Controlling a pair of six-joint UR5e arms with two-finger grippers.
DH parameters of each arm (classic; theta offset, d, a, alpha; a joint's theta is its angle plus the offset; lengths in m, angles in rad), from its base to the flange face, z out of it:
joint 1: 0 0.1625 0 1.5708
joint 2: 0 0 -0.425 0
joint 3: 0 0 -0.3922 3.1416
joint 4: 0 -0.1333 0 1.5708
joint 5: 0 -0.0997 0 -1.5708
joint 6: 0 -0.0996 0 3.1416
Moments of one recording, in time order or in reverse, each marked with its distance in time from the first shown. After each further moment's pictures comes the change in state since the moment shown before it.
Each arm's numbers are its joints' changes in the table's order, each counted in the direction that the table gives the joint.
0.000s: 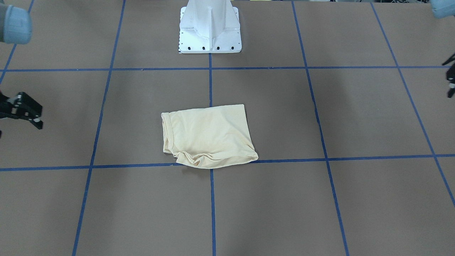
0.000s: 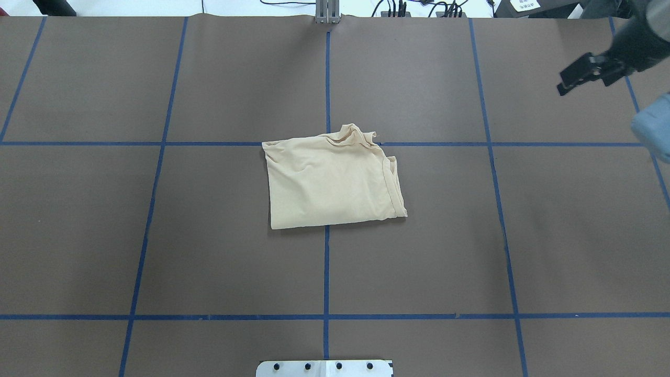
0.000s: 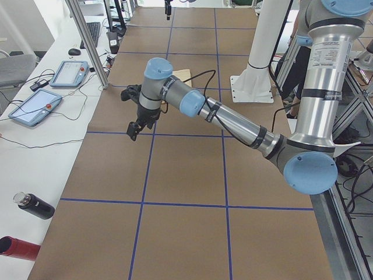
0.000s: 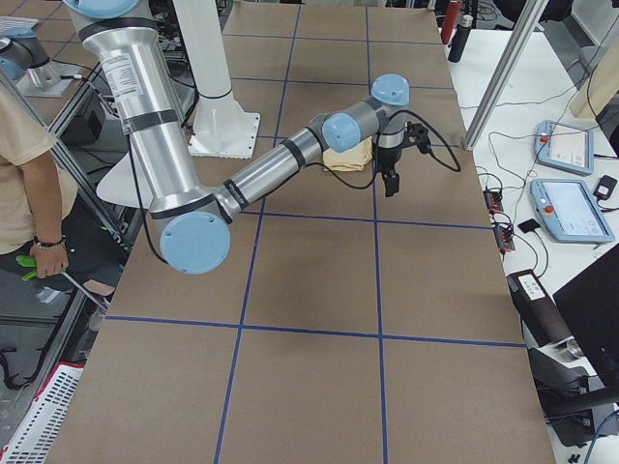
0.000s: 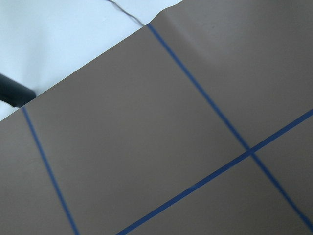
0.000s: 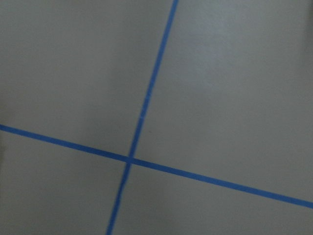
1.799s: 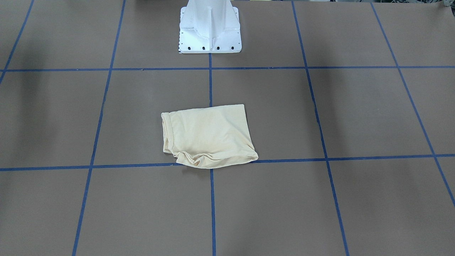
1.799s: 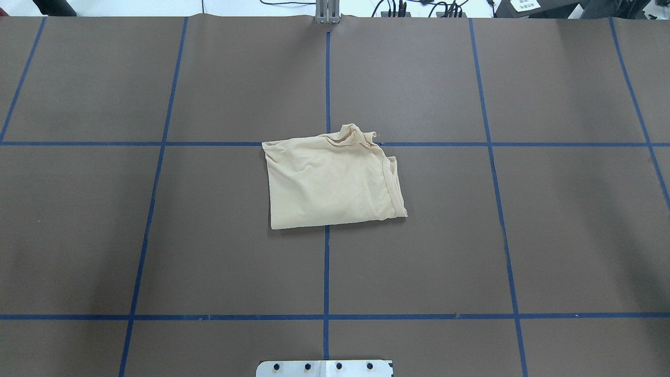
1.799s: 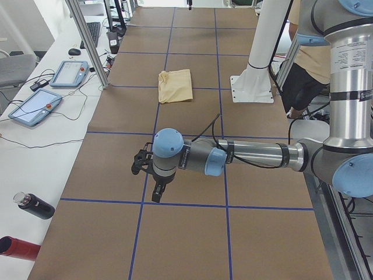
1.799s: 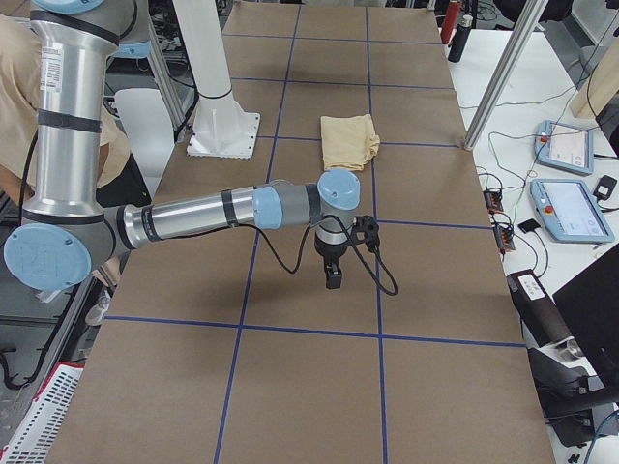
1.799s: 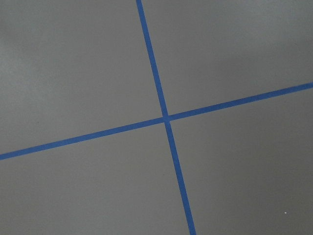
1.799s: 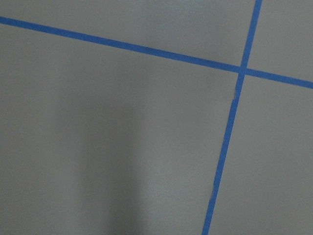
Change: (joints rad) left arm -0.104 0.201 0.162 0.111 0.202 0.150; right arm 0.178 -0.388 0.034 0.009 -0.056 0.318
